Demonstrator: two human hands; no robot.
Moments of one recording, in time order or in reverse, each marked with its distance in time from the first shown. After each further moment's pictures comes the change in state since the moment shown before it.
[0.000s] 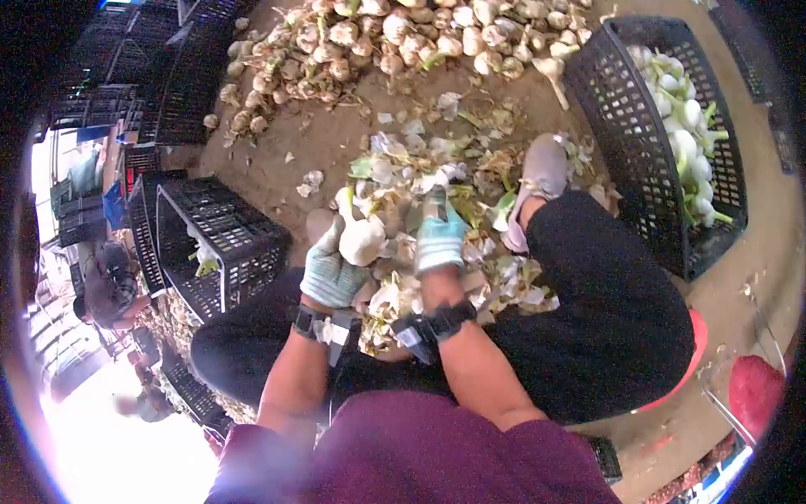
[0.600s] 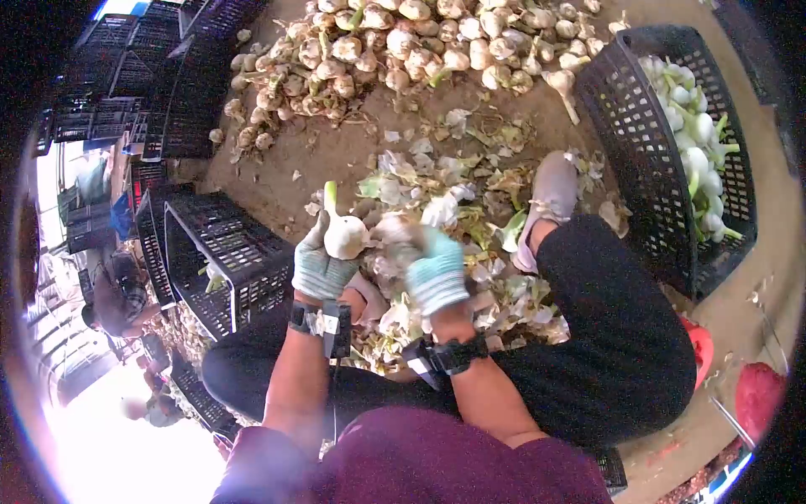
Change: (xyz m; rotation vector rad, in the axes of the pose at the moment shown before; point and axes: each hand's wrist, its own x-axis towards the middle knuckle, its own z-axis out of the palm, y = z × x) left_hand 0.030 0.039 0.020 0.206 -0.019 0.082; right_hand -0.014 -0.039 0.001 -0.375 -0.331 -0.158
